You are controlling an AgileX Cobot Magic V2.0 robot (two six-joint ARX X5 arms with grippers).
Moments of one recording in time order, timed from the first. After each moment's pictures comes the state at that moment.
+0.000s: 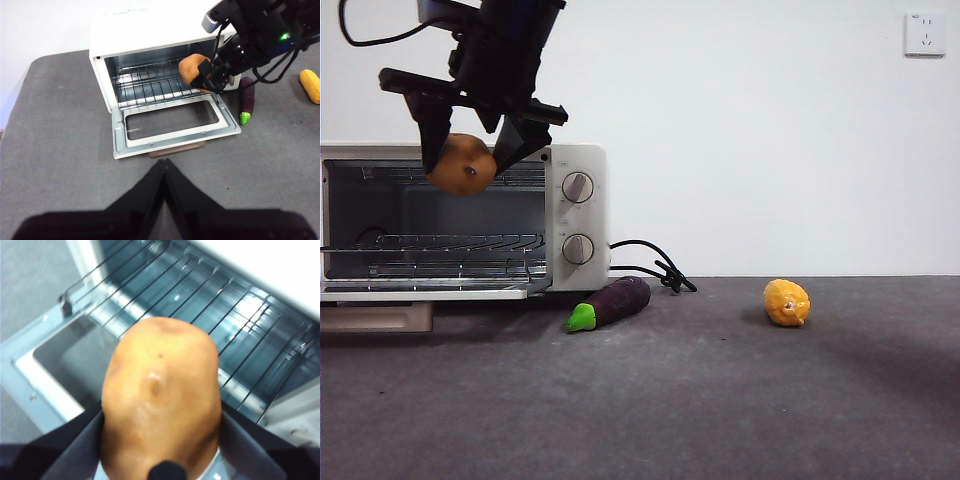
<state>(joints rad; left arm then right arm) -0.11 0.45 1.34 -1.32 -0.05 0.04 0.87 2.42 2.47 -0.77 0.08 0.00</state>
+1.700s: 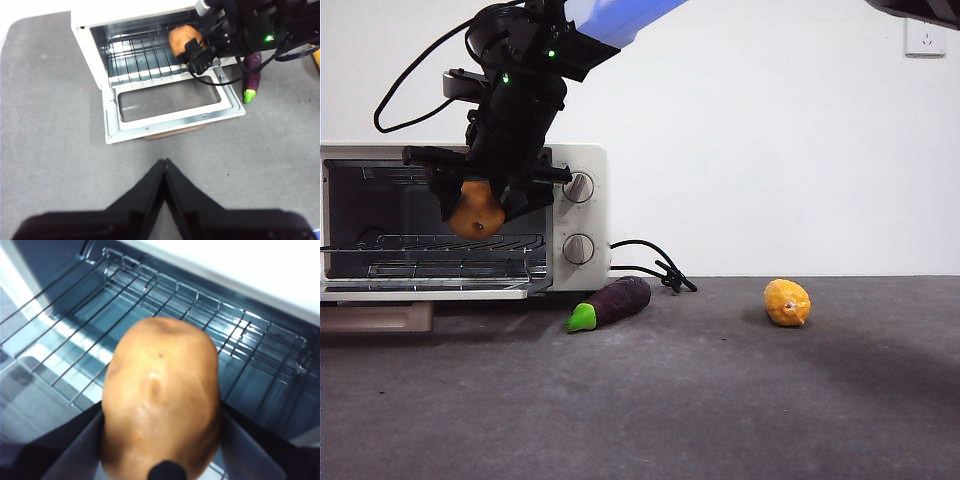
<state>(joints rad) -0.11 0.65 1.34 -1.30 -0.05 0.03 0.81 2.57 2.47 -0.49 0.10 0.06</state>
